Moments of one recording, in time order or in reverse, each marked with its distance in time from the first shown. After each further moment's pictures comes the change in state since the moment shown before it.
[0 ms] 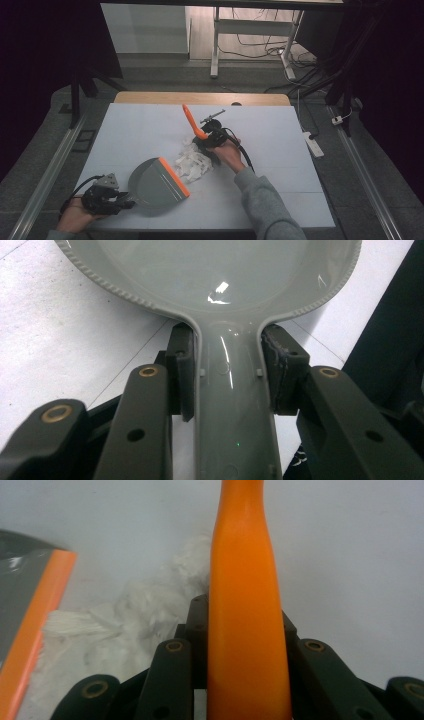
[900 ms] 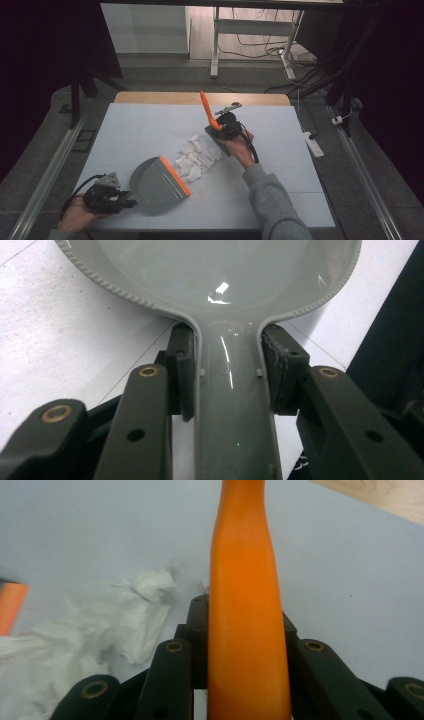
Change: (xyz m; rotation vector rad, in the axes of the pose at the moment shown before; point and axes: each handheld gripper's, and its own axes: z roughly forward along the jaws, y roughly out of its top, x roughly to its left) left arm 0.000 0.003 0.002 -0.003 0.000 -0.003; right arm -0.033 -0.003 -0.031 -0.103 -0.151 0.049
